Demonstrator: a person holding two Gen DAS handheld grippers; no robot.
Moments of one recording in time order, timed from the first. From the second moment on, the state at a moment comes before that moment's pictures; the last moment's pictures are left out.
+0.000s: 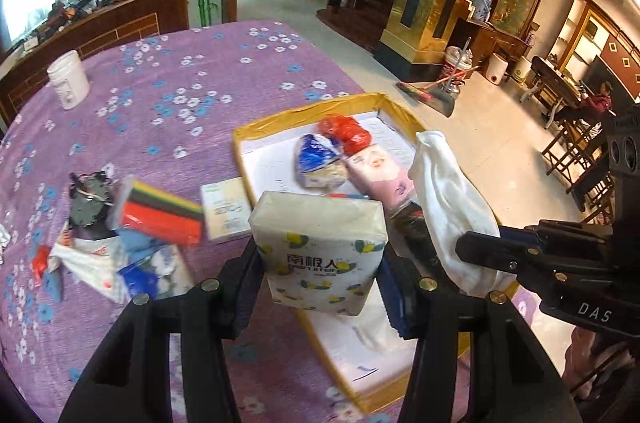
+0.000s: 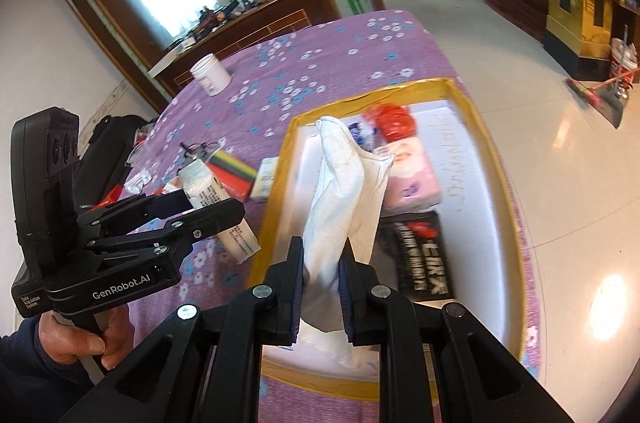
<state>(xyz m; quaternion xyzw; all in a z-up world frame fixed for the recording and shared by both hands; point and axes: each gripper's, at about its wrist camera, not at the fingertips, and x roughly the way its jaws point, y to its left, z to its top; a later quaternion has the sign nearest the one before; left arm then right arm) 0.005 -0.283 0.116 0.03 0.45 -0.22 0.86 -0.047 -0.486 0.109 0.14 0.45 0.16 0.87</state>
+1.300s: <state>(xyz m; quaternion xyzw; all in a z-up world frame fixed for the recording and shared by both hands) 0.094 -0.329 0.049 0.01 0.53 -0.17 0.83 0.073 -0.528 0.054 0.08 0.50 0.09 0.86</state>
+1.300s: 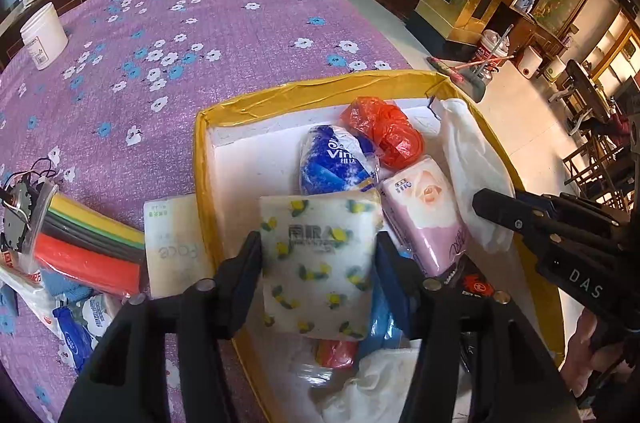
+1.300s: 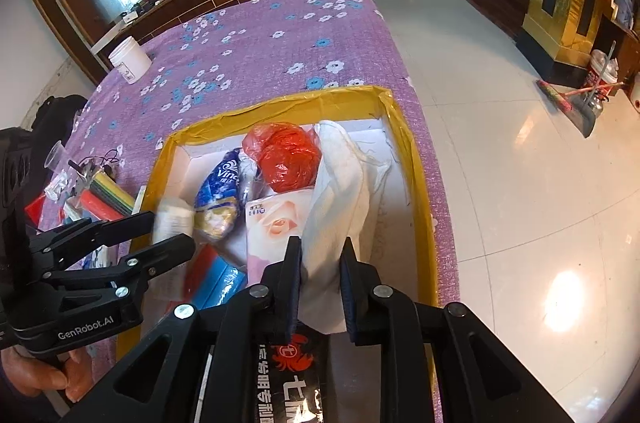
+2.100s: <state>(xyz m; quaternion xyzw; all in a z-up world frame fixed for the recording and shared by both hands) 0.051 -0.307 0.086 -0.01 0.49 -0.18 0.85 0.010 -0.509 0.100 0.10 0.45 0.13 0.88</state>
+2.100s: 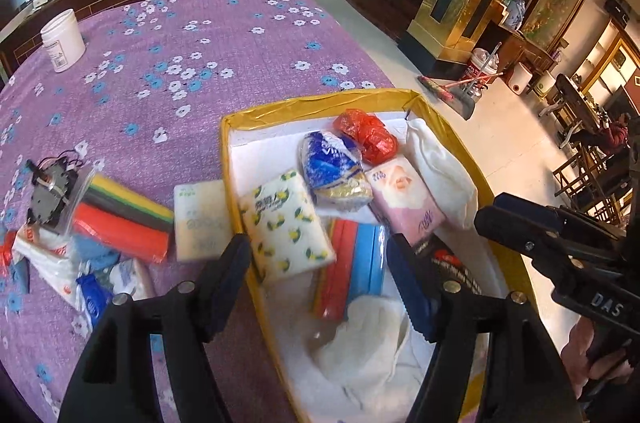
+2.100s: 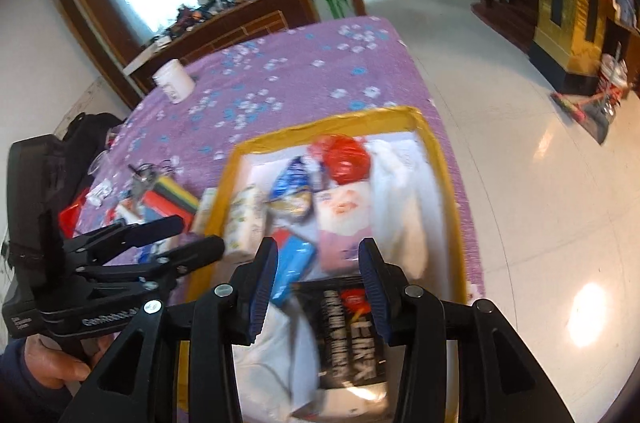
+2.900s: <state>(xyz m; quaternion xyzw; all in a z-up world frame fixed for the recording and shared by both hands) -0.018 -0.154 0.062 -0.09 0.50 -0.08 0.85 -0.018 -0.362 0.088 0.04 0.49 0.28 0.83</state>
